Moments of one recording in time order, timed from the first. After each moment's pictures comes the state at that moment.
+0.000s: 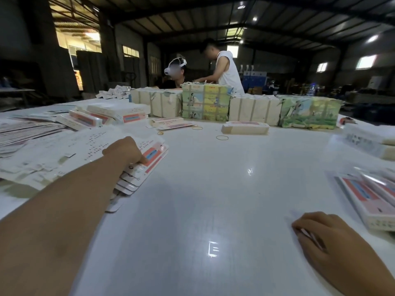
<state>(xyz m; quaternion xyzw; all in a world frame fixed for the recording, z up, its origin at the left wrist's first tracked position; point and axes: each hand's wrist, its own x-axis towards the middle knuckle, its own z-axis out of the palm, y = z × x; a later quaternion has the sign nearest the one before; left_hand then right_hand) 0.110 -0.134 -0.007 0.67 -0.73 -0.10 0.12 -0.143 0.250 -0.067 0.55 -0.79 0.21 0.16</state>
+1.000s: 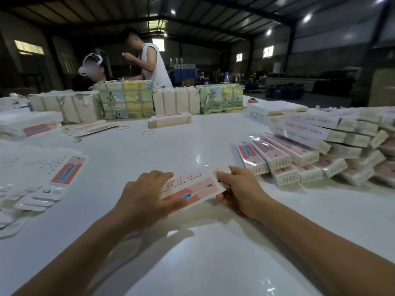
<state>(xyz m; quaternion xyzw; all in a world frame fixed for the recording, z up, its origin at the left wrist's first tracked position) 0.009 0.122 -0.033 0.25 -0.95 -0.13 0.12 -0.157 0.263 -0.043 0.23 -0.61 0.69 -0.31</state>
